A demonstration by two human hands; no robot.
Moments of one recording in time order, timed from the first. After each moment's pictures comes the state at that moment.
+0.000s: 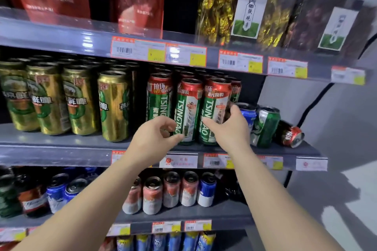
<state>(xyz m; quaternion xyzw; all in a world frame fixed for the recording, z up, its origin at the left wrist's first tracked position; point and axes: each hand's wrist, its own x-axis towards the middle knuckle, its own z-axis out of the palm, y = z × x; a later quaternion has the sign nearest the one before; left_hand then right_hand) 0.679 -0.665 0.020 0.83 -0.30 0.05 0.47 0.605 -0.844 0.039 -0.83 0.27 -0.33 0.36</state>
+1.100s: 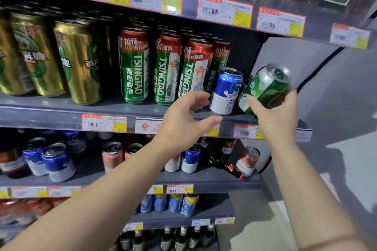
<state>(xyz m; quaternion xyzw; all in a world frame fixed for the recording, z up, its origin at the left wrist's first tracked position) 0.610 -0.751 -0.005 0.71 -0.39 0.02 0.59 0.523 -0.940 0.016 -0.74 0.30 -0.46 0.38</state>
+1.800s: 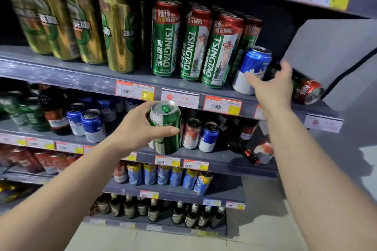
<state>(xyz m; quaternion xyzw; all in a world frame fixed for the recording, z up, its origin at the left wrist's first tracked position) 0.608 -0.630 -0.059 0.78 -0.22 -0.10 0.58 0.563 -0.915 0.014 -0.77 0.28 -0.37 0.44</state>
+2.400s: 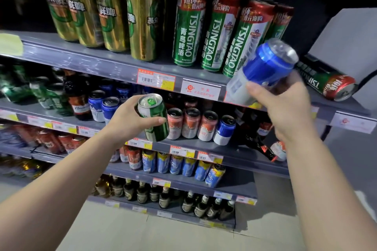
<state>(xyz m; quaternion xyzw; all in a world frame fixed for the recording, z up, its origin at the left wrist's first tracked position) 0.631 -0.579 -0.093 0.80 -0.13 -0.06 0.58 0.523 -0.855 -0.004 -0.75 0.07 -0.33 0.57</state>
